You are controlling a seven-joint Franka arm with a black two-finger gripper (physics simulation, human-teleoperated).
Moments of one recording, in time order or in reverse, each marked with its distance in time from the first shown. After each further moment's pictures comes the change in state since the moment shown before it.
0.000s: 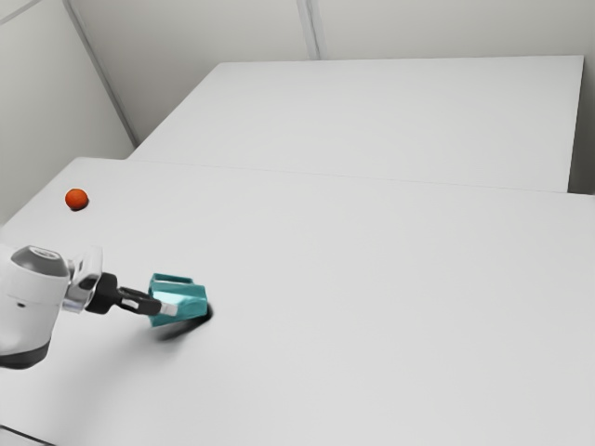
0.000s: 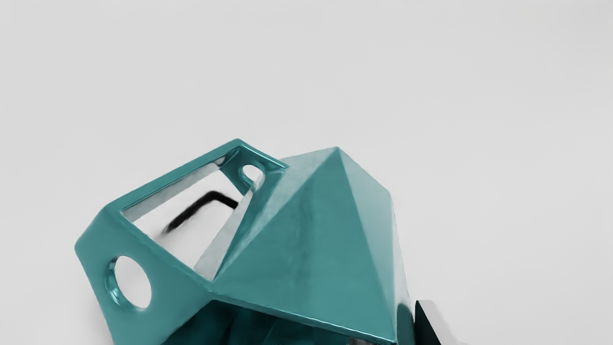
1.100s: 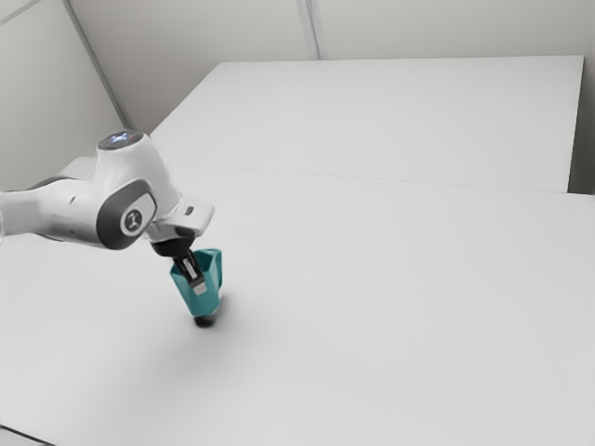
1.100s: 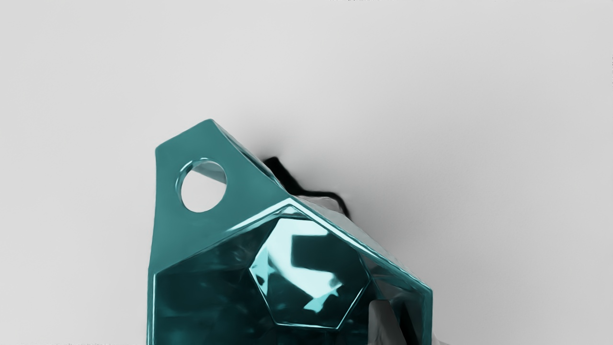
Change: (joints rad) arm -0.157 0.063 -0.265 0.285 1.080 -0.170 -0.930
